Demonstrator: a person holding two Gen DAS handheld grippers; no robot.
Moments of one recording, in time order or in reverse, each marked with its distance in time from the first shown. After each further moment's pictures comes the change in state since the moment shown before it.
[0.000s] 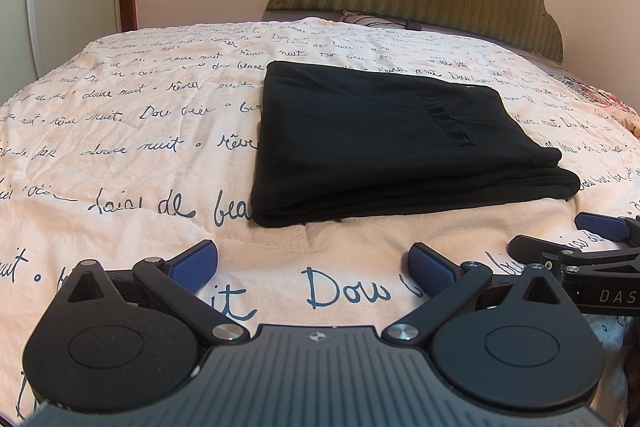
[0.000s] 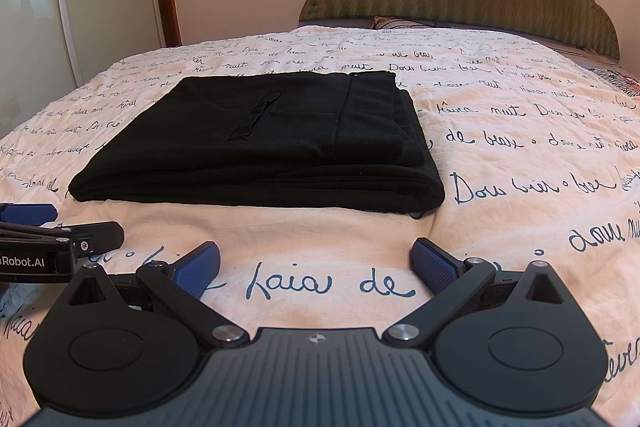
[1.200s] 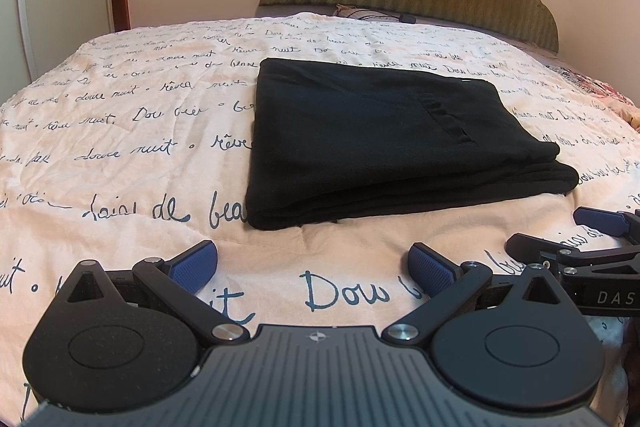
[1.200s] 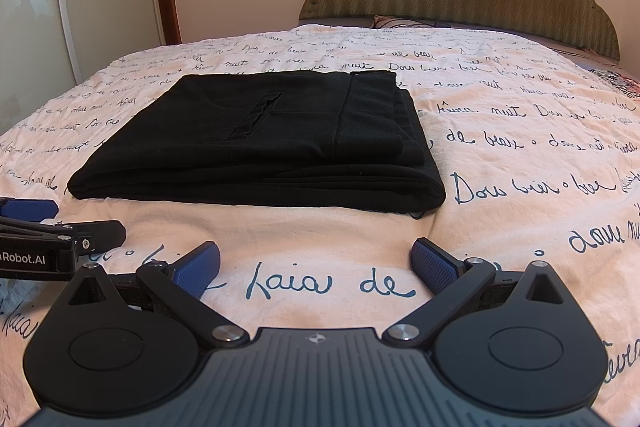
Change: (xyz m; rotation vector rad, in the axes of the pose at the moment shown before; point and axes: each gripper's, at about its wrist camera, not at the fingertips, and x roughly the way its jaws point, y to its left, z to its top) left arm 0.002 -0.003 0.004 0.024 0.017 -0.006; right arm 0.000 0.001 0.000 -0.004 0.003 -0.004
